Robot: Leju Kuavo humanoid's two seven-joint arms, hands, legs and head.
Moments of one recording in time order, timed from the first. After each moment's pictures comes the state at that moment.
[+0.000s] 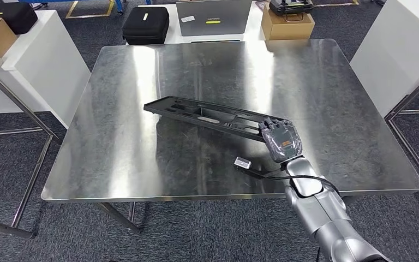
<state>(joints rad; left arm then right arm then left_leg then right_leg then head) -0.10 -0.17 0.86 -0.21 -0.91 0.53 -0.45 -0.62 -0.07 0.48 -0.80 1.51 -0.67 -0.07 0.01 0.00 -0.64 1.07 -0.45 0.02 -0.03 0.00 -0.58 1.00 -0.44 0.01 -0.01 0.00</state>
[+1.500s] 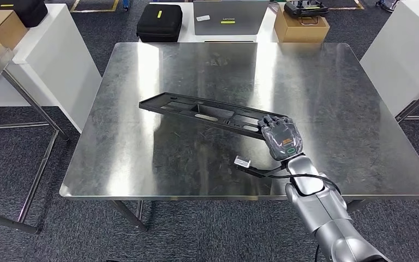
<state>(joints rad) -0.10 -0.17 0.88 -0.21 -0.91 0.55 -0.48 -0.63 -0.07 0.47 -0.82 1.49 -0.69 -0.11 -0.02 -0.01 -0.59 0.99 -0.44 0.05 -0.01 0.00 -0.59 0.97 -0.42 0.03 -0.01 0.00</state>
